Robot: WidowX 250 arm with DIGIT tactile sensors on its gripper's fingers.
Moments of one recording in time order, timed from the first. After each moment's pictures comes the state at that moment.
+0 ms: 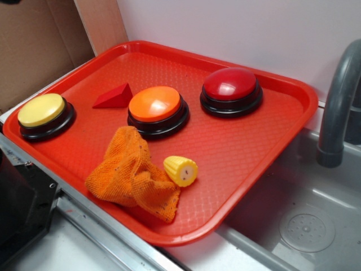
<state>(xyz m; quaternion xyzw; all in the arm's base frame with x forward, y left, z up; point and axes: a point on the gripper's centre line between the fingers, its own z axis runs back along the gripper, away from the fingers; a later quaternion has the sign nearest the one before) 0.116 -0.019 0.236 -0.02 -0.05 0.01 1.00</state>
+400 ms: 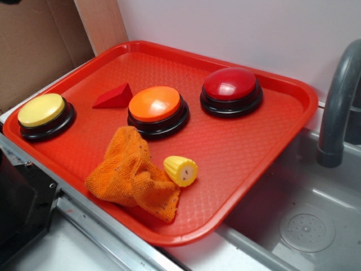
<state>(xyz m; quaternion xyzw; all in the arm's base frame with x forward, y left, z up) 0.115 -0.018 0.232 -0.01 -0.04 0.01 1.00</state>
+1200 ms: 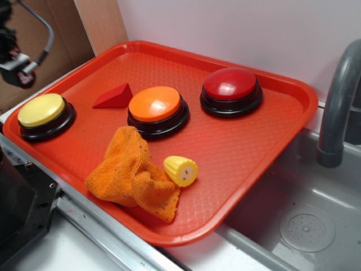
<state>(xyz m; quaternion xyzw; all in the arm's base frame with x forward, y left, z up) 0.134 0.109 0.093 0.06 0.01 0.09 0.99</state>
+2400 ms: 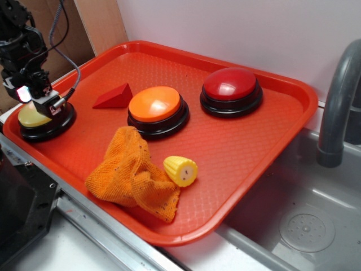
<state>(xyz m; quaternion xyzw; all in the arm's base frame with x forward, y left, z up) 0.147 0.128 0.047 0.05 0.00 0.06 1.00</state>
